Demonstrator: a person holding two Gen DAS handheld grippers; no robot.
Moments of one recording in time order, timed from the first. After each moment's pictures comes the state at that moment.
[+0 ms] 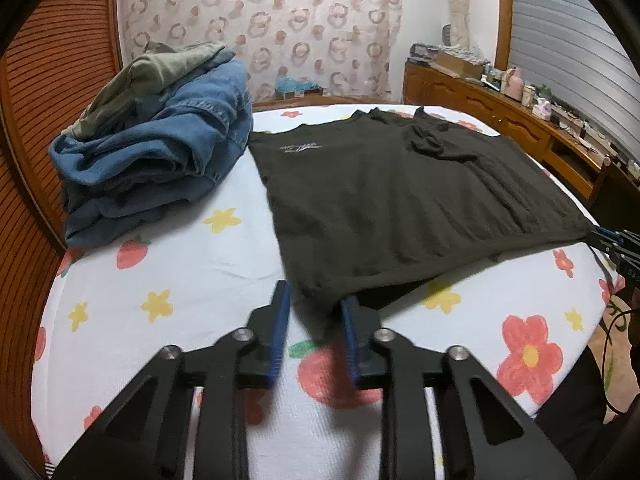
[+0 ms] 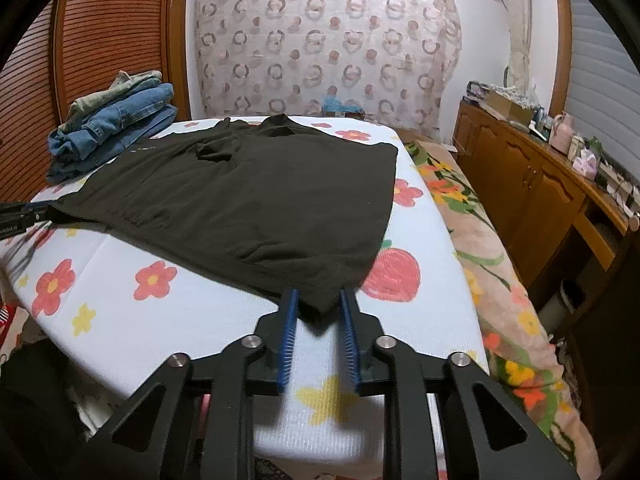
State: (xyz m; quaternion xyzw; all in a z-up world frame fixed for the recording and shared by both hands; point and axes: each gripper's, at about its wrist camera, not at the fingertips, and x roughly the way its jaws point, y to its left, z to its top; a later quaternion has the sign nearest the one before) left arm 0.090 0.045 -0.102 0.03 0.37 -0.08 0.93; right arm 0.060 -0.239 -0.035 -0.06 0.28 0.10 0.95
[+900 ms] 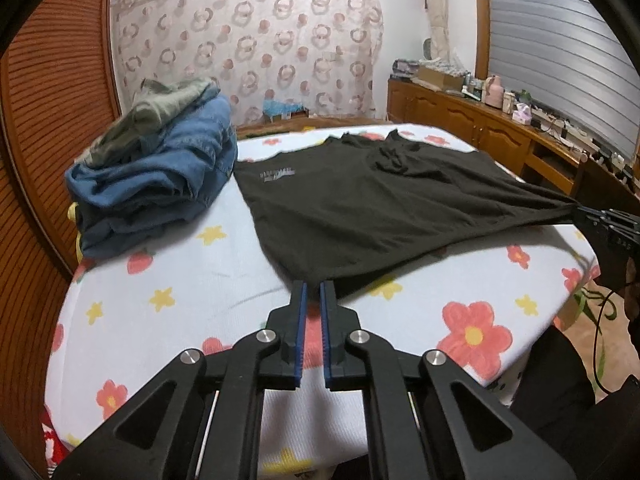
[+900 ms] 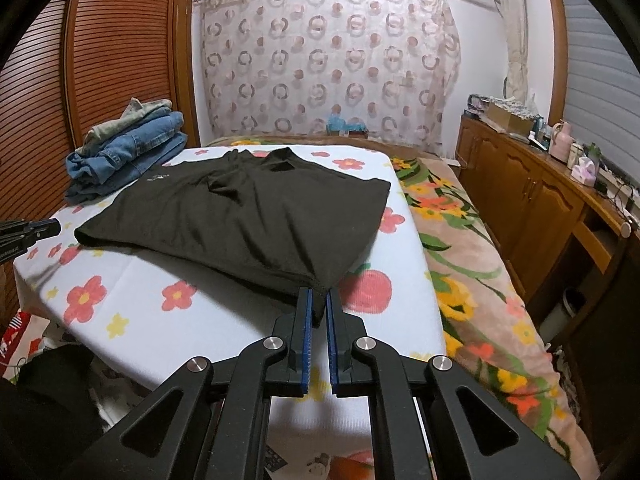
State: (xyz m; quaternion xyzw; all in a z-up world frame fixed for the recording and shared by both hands) left arm 0.055 0.031 -0.081 0.04 0.34 -0.10 0.94; right arm 0.024 -0.260 -0.030 -0.04 0.25 0.11 0.96
